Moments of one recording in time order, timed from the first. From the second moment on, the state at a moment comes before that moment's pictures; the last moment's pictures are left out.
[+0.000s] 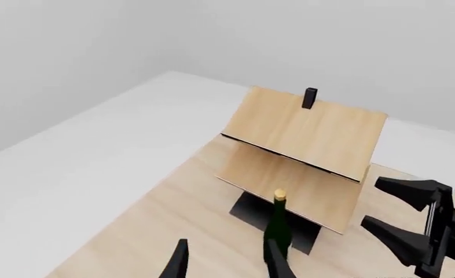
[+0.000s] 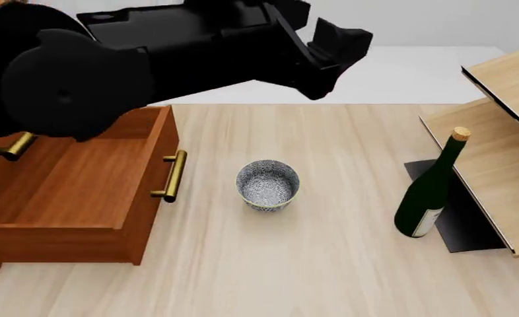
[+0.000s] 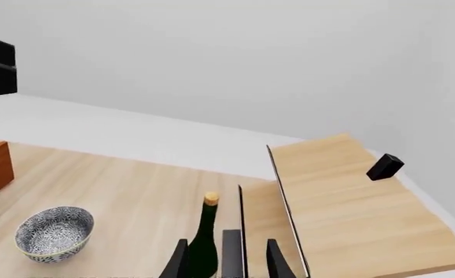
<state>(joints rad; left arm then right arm) -0.94 1.36 -1.15 -0.03 0.08 0.02 0.00 -0.18 0.17 -0.17</state>
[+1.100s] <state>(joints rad) -1.05 1.59 -1.17 -0.15 0.09 0.02 0.00 -0.16 0.17 -0.16</state>
